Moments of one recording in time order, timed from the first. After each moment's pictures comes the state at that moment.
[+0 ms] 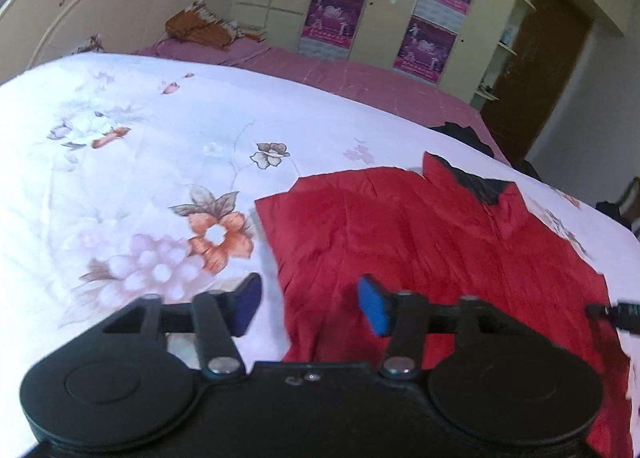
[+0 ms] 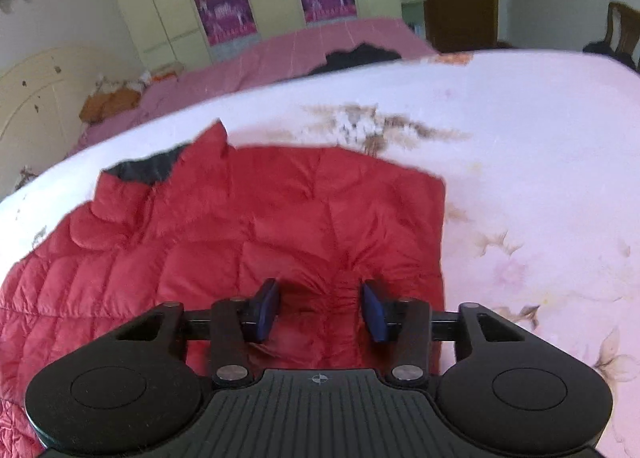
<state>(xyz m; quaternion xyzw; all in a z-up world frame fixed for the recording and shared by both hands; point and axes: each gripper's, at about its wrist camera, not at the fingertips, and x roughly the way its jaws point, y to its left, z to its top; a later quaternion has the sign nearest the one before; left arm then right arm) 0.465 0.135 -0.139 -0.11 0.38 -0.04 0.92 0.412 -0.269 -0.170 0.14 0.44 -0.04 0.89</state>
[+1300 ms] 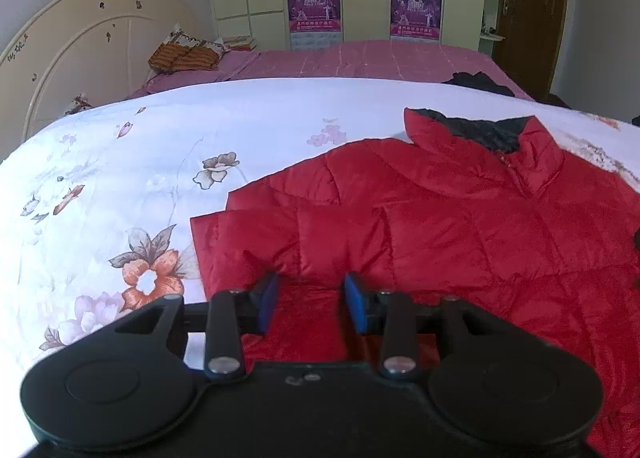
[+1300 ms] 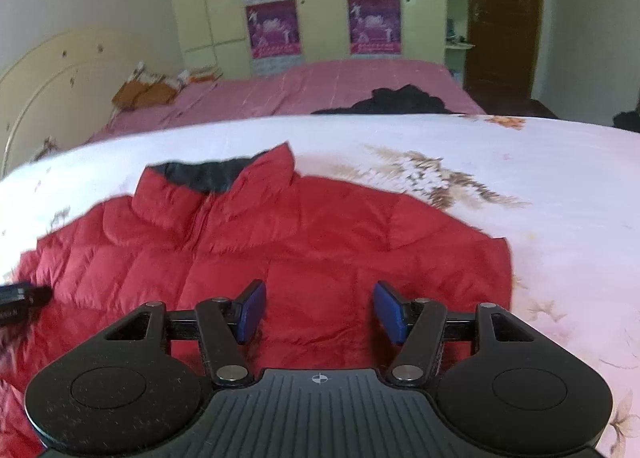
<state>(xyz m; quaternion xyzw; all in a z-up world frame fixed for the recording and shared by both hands) 0.503 0.048 -0.168 0.05 0.39 -0.01 0.92 0.433 -0.217 -0.170 0.05 0.40 0.00 0.91</state>
